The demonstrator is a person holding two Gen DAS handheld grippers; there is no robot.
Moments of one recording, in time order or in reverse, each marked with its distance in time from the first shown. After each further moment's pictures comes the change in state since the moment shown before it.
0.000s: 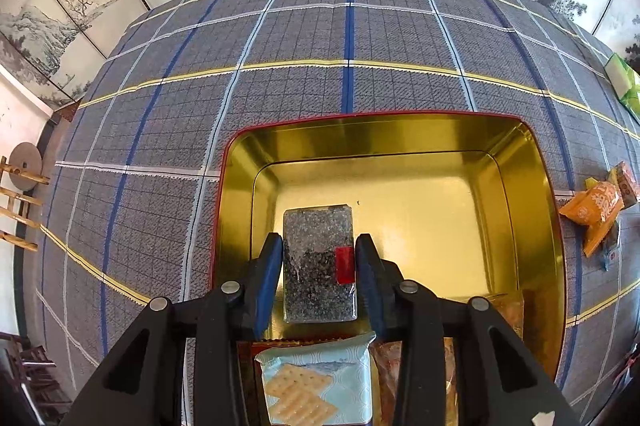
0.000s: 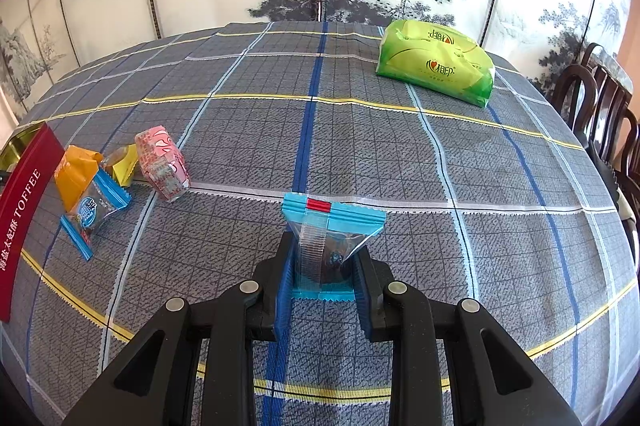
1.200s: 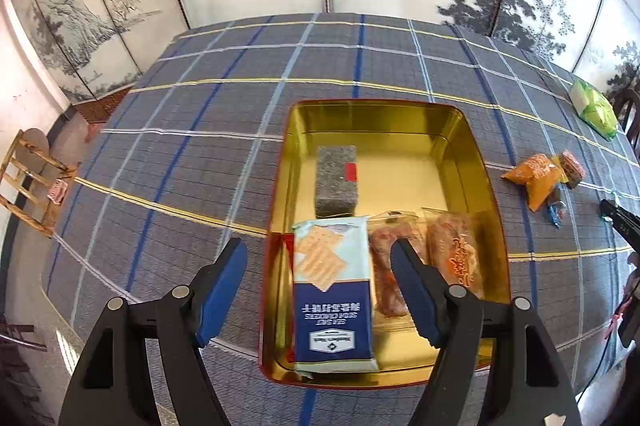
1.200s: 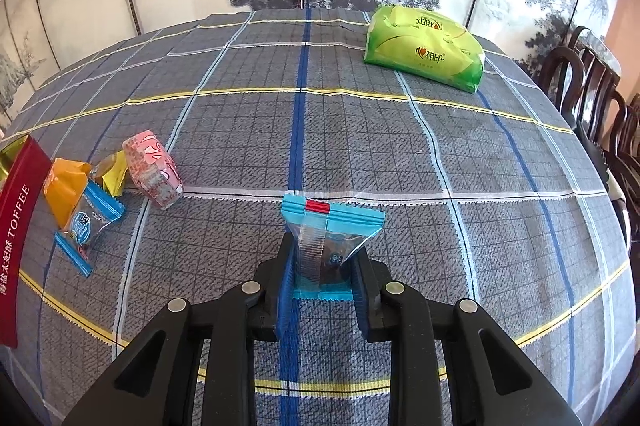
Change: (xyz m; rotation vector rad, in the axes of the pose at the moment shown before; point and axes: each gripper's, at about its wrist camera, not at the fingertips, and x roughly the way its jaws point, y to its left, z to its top) left arm -0.096 0.020 -0.090 -0.103 -0.183 0.017; right arm -0.001 0.005 0.010 0.053 0.070 -0.053
